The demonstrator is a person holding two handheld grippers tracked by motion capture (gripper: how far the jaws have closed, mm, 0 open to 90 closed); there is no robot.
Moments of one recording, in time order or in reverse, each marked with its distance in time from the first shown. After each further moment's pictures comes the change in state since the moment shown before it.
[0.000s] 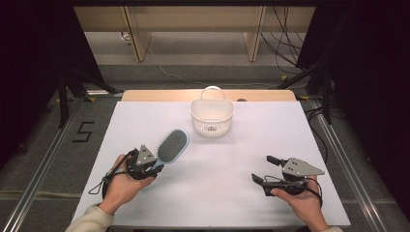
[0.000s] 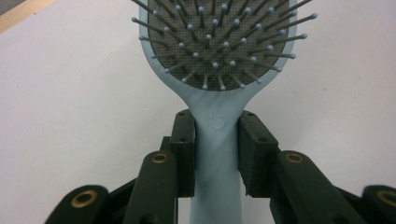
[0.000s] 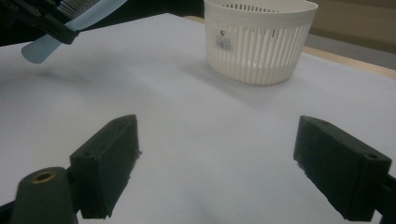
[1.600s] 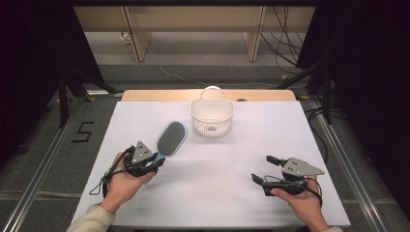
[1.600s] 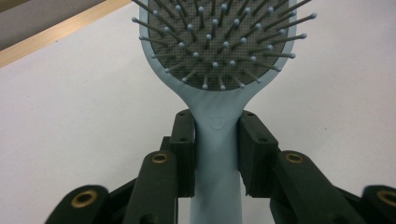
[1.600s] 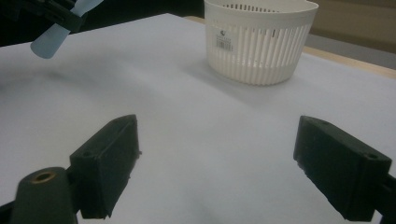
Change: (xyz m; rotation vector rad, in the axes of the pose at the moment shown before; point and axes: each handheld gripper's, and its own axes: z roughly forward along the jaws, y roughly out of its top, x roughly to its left) left arm 0.004 0.004 -0.002 -0.123 0.011 -0.056; right arm 0.000 0.000 0.000 0.000 0.000 0.001
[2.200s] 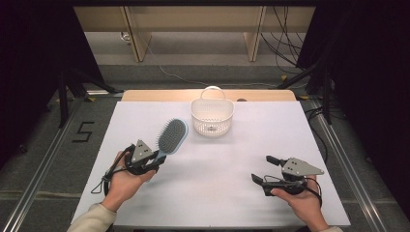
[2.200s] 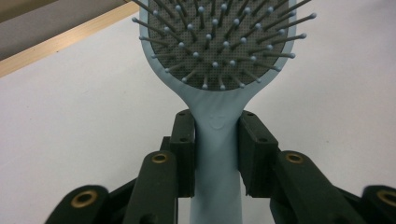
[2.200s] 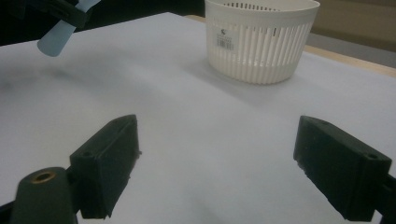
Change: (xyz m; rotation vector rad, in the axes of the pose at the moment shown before) left arm 0.002 0.002 0.004 -0.038 -0.009 -0.003; right arm 0.000 0.000 0.001 0.004 0.002 0.000
